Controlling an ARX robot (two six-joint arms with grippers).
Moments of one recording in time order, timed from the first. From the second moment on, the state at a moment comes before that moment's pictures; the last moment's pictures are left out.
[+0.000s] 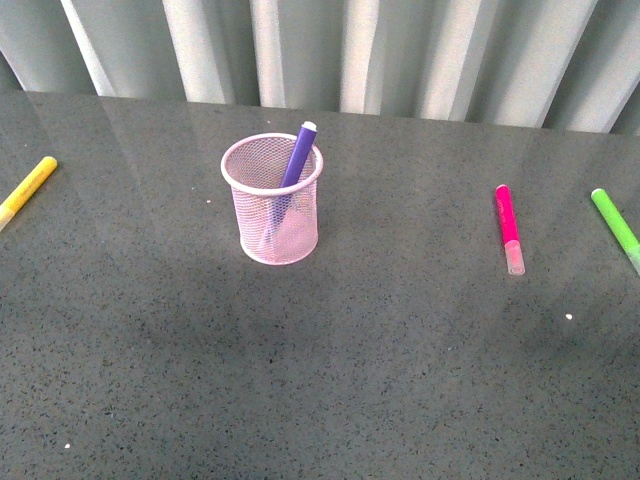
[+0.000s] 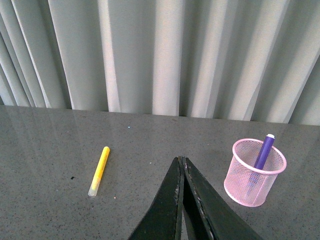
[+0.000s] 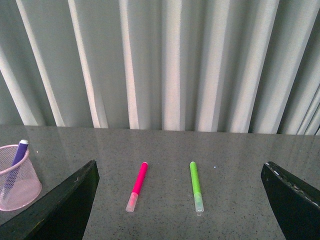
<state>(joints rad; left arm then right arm) 0.00 0.43 0.01 0.43 0.00 -0.01 0.00 0.00 0.02 0.00 0.00 0.00</state>
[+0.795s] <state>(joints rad) 0.00 0.11 0.01 0.09 0.00 -0.01 0.00 0.00 0.02 0.00 0.00 0.00</state>
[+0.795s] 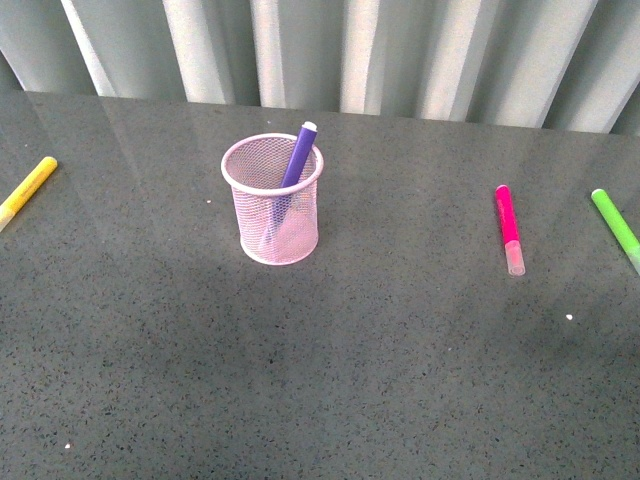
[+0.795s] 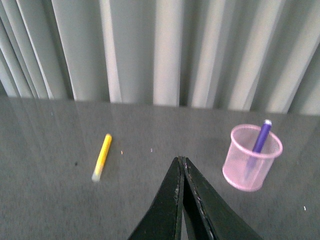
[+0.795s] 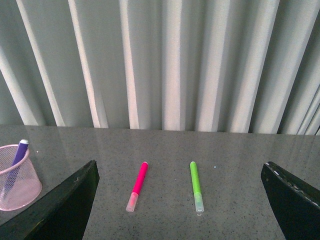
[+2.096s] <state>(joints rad) 0.00 0.00 0.01 0.00 0.00 0.00 -0.06 1.11 0.38 0.20 0.06 0.08</state>
